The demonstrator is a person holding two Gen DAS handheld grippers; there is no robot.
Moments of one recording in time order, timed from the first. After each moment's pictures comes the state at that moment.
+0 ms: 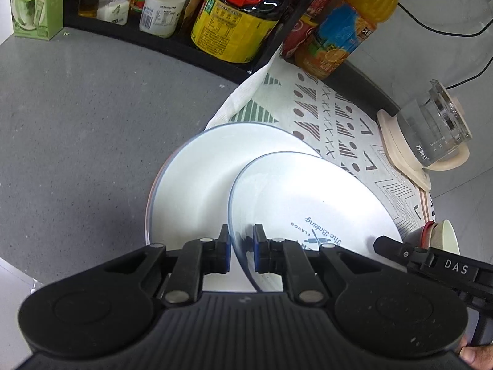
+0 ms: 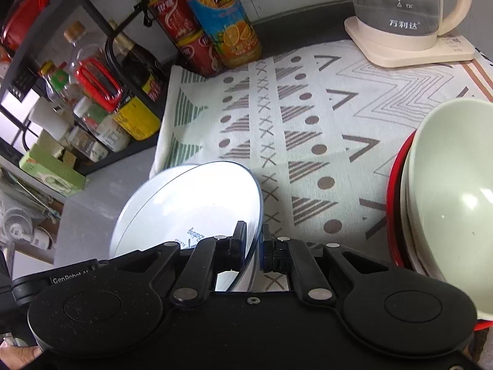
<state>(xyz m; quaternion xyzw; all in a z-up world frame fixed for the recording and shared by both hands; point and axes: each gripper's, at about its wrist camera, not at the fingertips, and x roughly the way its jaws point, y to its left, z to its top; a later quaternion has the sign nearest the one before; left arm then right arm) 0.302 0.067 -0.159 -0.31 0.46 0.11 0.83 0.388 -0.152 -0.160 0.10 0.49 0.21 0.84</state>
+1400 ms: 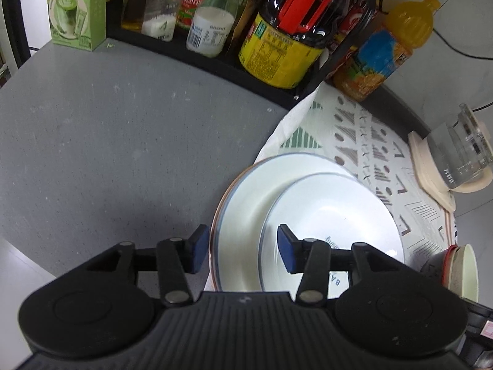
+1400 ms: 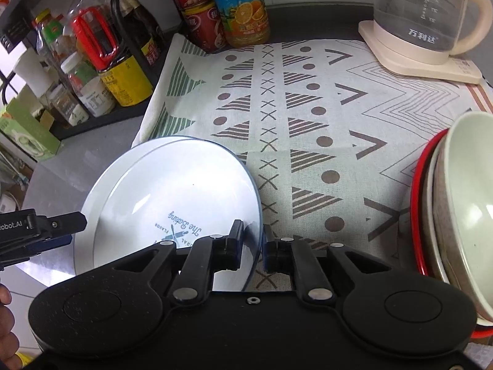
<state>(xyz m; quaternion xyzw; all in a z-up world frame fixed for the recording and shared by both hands) 0.294 0.098 -0.150 -0.30 0.46 0.17 0.82 0.386 -0.118 -0.176 0.00 0.50 0.19 0.85</state>
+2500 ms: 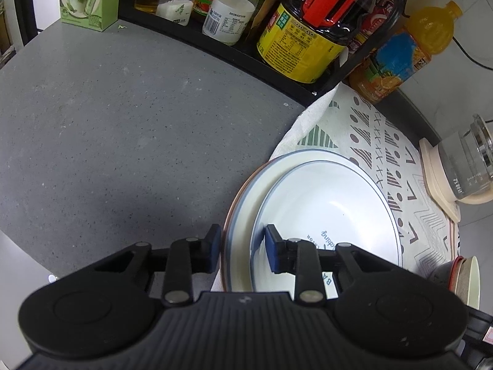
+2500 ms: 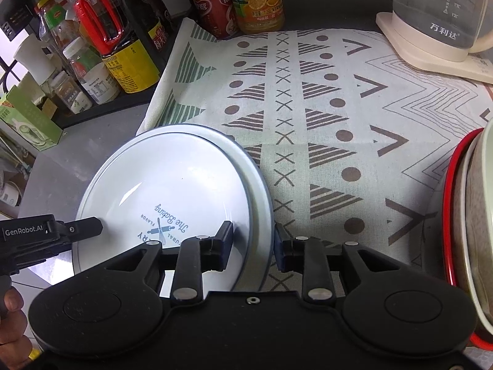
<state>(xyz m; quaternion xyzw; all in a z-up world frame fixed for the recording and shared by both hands) 0.295 0.106 -0.165 -0.33 0.46 0.18 0.80 0.392 -0.106 -0.189 0.00 0.51 0.20 0.83</state>
